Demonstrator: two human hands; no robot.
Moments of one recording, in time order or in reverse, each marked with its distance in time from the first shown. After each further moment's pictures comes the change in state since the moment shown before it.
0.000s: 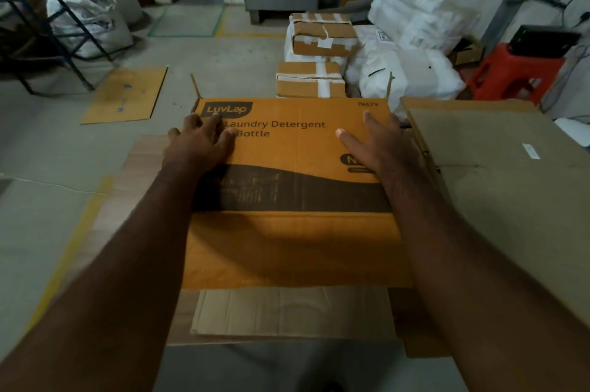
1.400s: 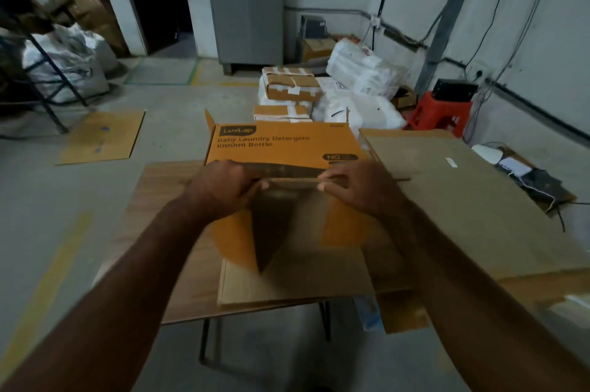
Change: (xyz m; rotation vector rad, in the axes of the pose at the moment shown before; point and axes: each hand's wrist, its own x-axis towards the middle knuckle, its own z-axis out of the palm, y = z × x) left_hand -0.191 -0.007 -0.107 0.041 0.097 0.802; right_hand -0.244 -0.054 -0.066 -0.222 0.056 -0.629
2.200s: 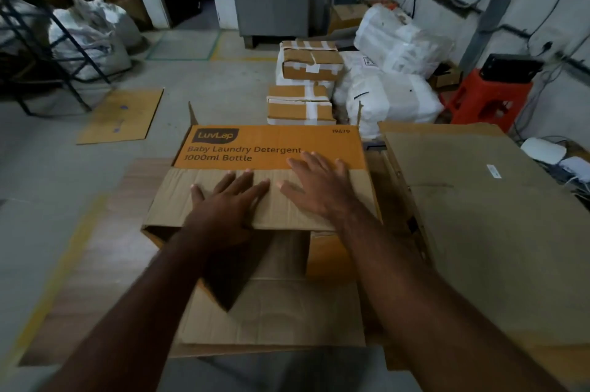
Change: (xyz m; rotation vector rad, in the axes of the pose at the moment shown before) left_hand 0.112 -0.007 0.108 0.082 -0.469 -0.381; right_hand 0.137 0.104 0.089 -0.175 -0.336 0.127
